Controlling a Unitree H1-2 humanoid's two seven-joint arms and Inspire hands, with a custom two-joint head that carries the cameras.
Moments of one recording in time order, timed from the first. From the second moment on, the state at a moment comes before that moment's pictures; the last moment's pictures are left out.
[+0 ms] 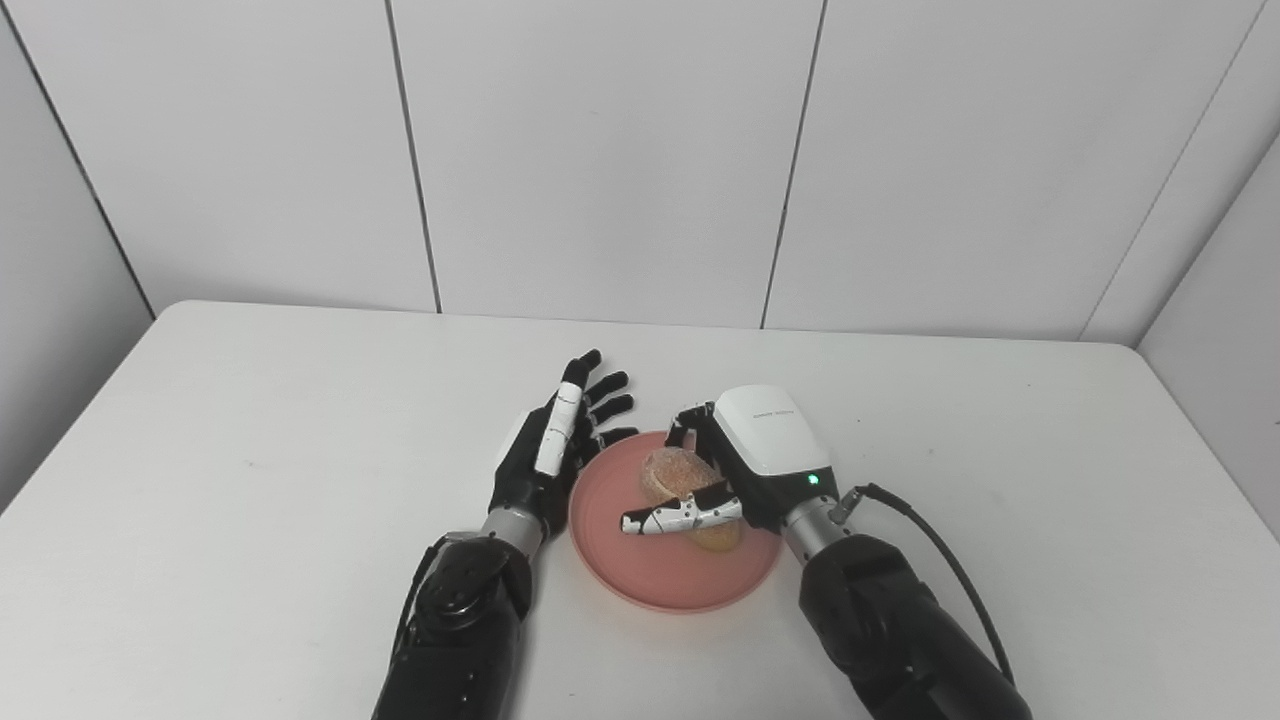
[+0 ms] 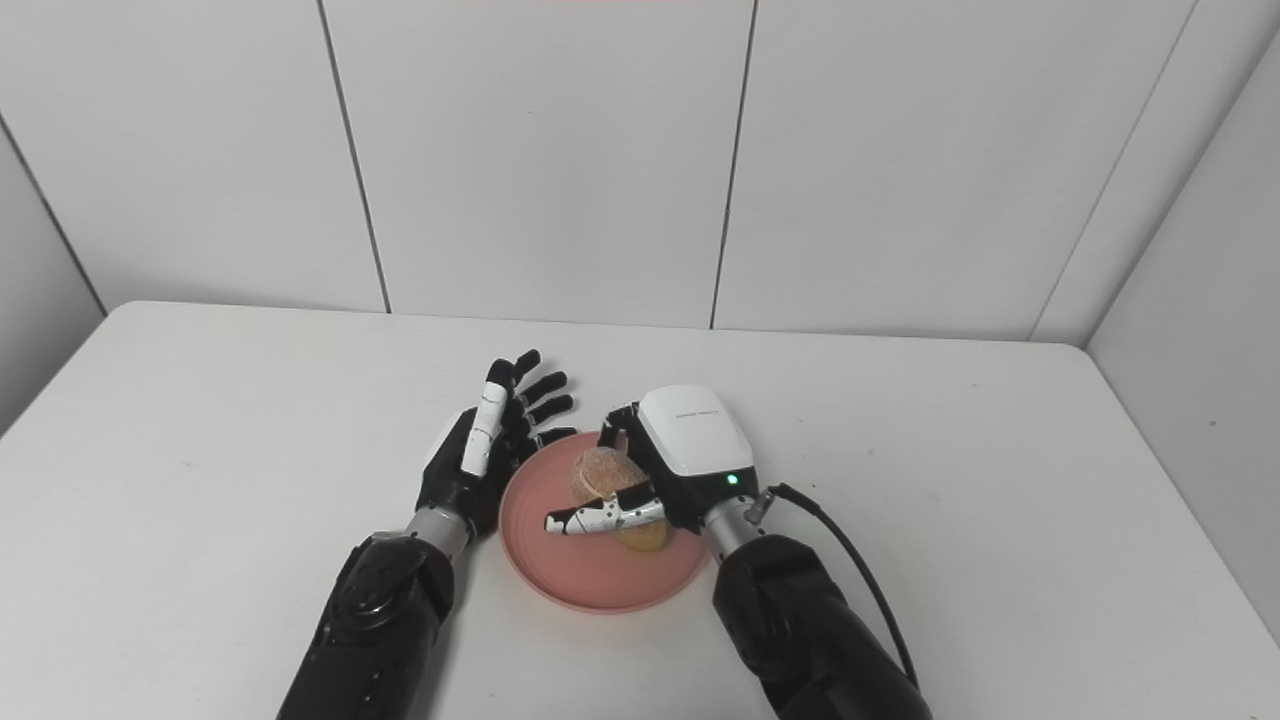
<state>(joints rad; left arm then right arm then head) -0.57 -0.05 0.02 0.47 -0.17 0.09 -0.13 -0.56 -0.20 0.44 0.21 -0.88 0.10 -0.03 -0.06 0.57</state>
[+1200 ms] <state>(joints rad) -0.57 -0.05 0.02 0.47 -0.18 0.08 -0.13 -0.52 -0.20 0.37 0.12 -0.83 0.09 -0.07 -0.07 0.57</state>
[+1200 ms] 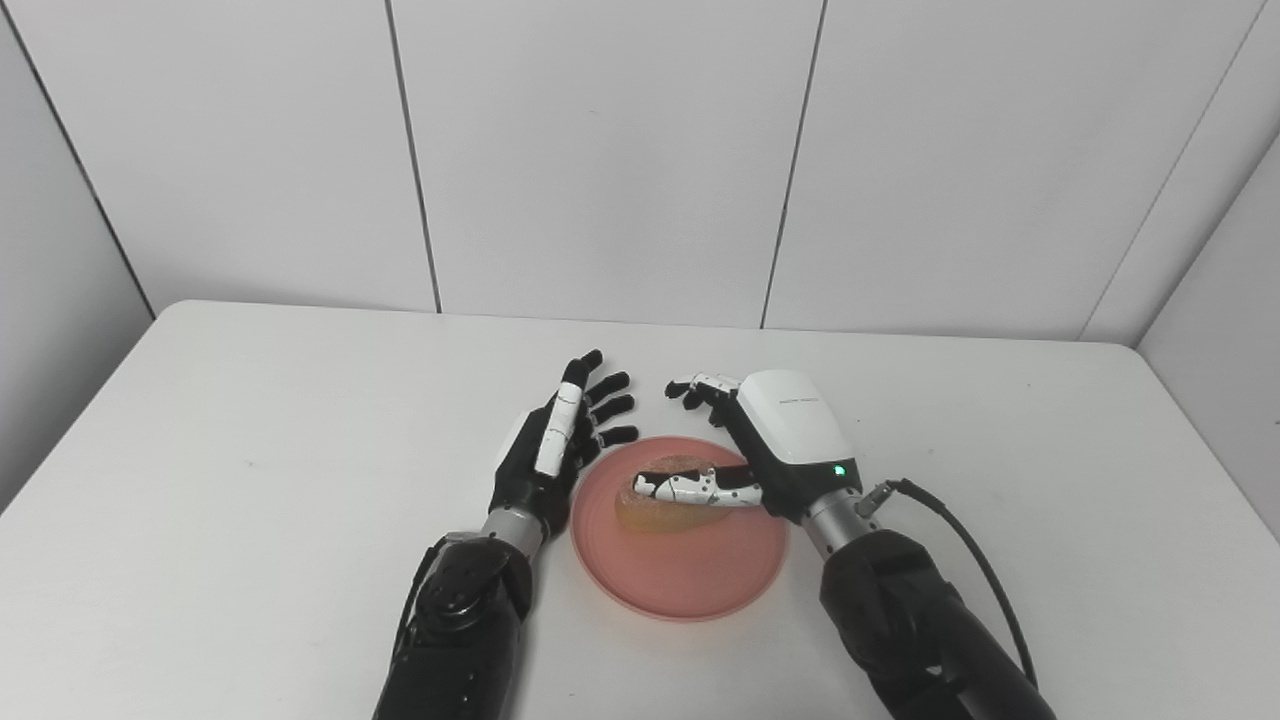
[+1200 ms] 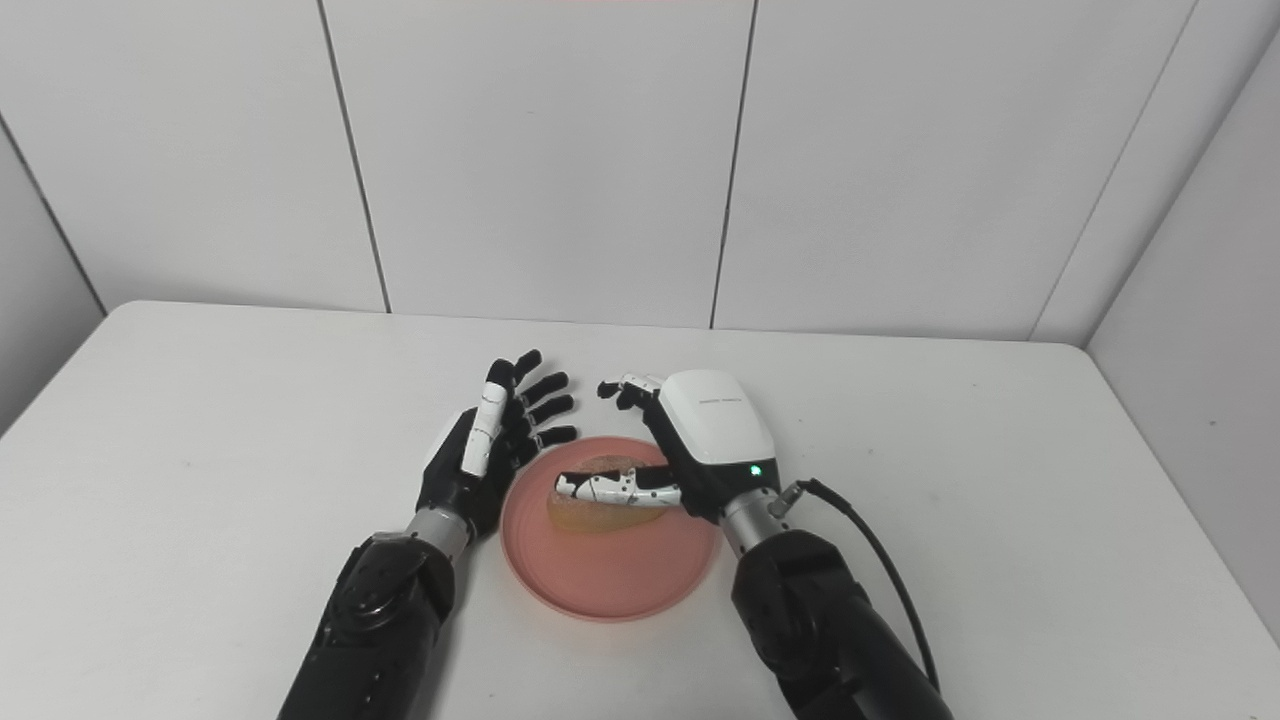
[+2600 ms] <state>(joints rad) -0.48 -0.13 -0.07 0.48 0.18 -0.24 0.20 -0.42 0.05 0.00 0.30 -0.09 -0.01 -0.14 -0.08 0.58</state>
